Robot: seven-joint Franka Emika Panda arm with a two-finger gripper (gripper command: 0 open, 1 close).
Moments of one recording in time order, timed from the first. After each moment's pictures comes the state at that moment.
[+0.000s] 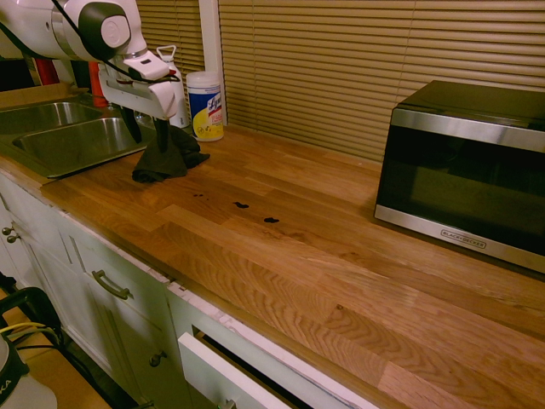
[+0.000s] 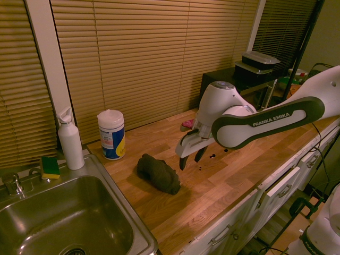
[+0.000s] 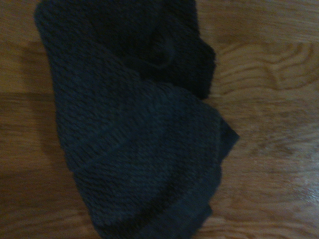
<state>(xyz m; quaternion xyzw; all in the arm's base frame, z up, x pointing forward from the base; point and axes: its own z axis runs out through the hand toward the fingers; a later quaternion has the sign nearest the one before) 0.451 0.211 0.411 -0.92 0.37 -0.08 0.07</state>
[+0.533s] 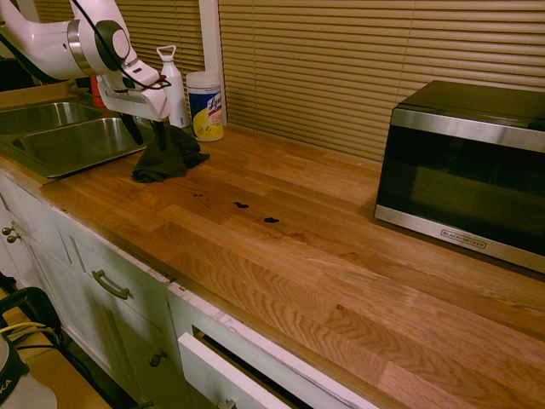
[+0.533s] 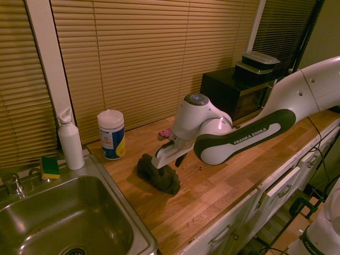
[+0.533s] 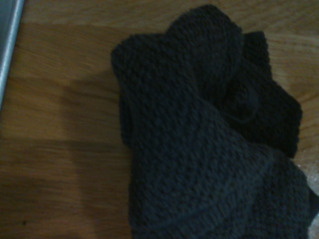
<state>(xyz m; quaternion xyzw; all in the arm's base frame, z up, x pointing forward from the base) 0.483 0.280 0.381 -0.92 0.36 -0.13 0.05</state>
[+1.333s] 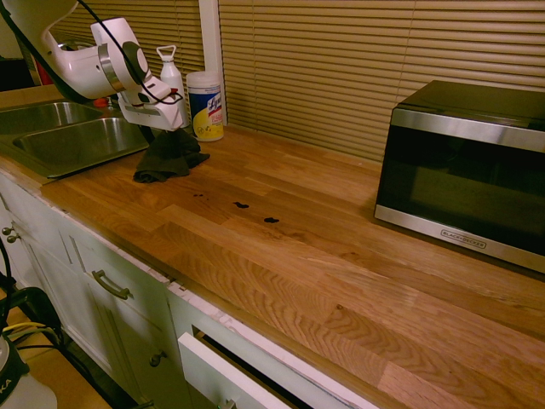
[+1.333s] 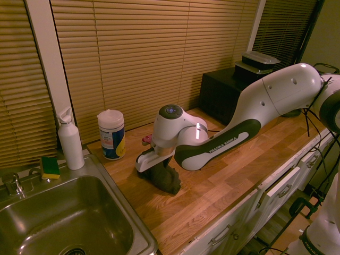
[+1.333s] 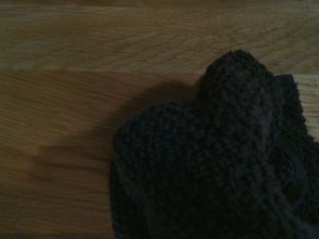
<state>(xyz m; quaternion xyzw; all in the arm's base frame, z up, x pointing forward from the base) 0.533 0.299 0.338 -0.91 0.39 -0.15 0.03</state>
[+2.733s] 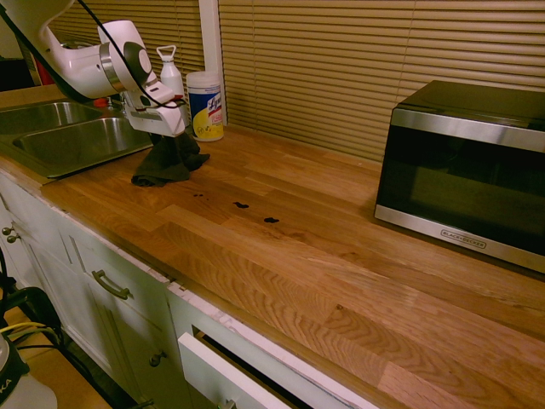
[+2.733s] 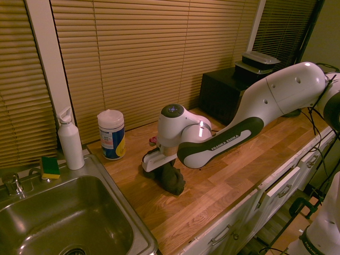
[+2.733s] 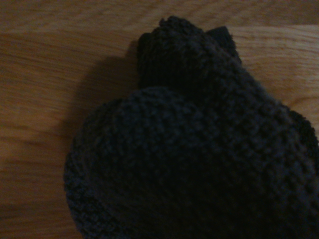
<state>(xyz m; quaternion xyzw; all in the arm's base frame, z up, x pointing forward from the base) 0.517 0.264 0.332 -0.90 0.43 -0.12 -0.02</state>
